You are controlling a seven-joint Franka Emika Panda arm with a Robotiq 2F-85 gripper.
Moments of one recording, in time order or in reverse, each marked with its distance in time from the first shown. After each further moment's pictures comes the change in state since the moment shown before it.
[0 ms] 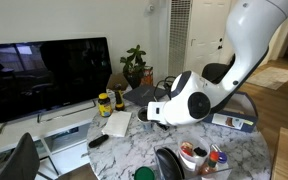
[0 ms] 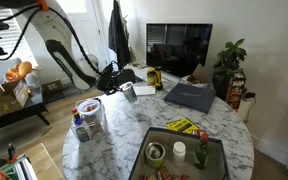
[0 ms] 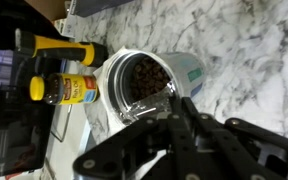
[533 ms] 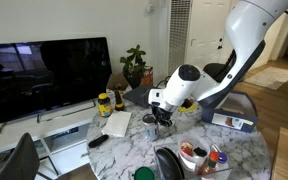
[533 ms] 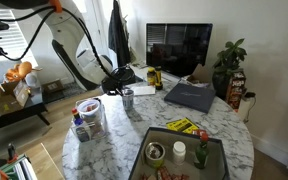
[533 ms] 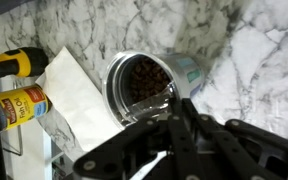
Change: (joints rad) arm -0.261 0.009 0.115 -0.012 0.494 0.279 -0.449
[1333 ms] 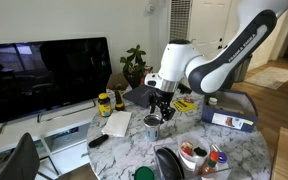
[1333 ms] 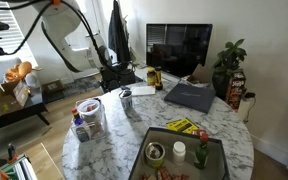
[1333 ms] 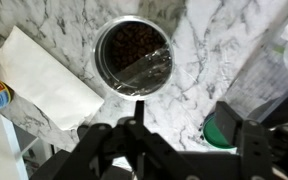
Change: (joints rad) arm -0.428 -0.110 0.473 -0.042 0.843 -0.184 -0.746
